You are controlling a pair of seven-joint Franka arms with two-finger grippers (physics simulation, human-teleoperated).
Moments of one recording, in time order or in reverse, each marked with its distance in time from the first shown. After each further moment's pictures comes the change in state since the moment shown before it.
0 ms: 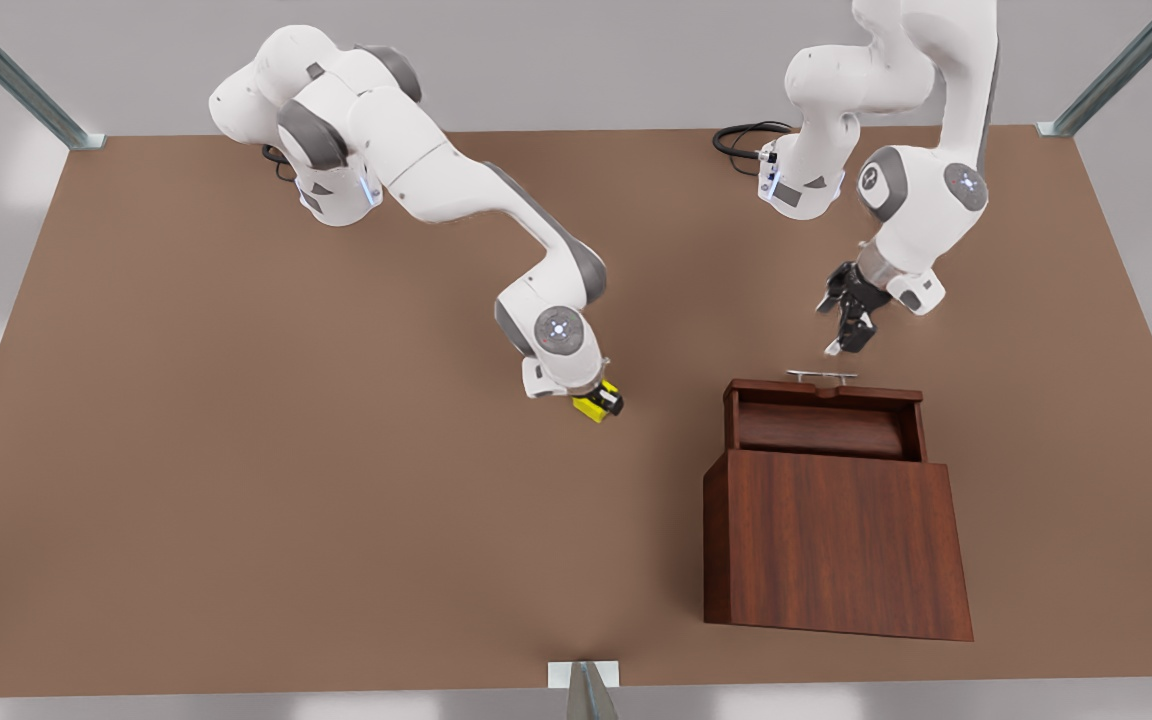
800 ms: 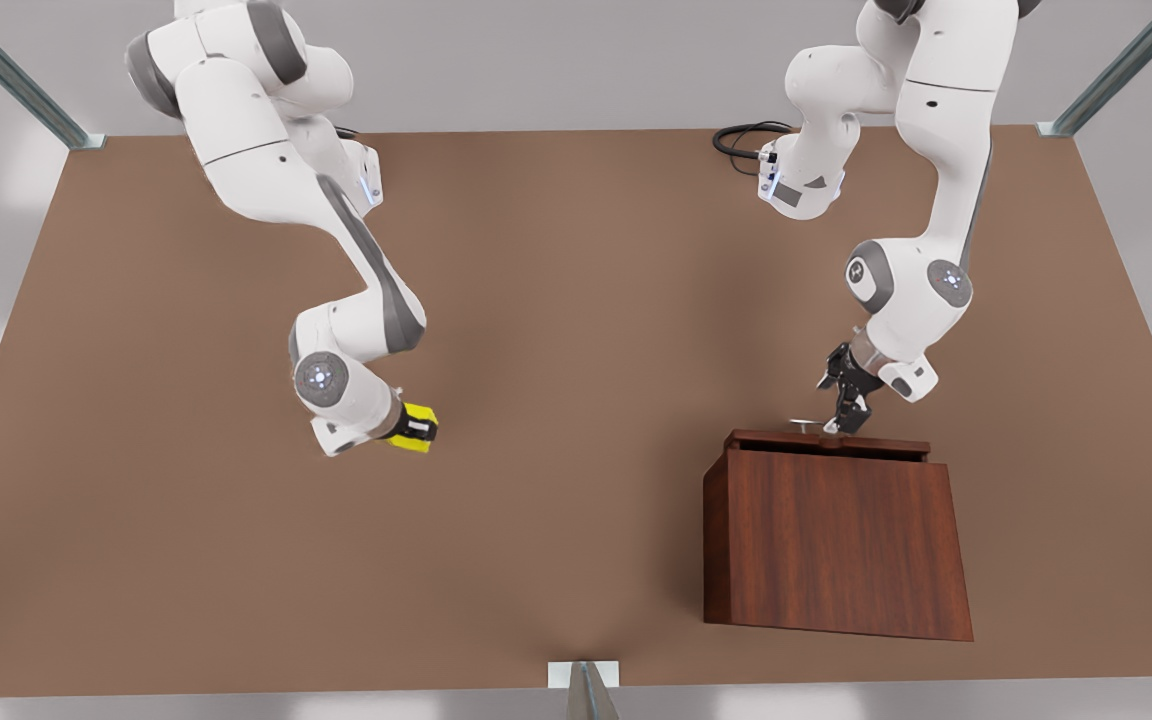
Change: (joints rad) left arm 0.041 0.513 -0.010 0.248 0.004 0.276 0.135; right arm -0.458 -0.247 0.132 -0.433 -0.059 0.048 -0.721
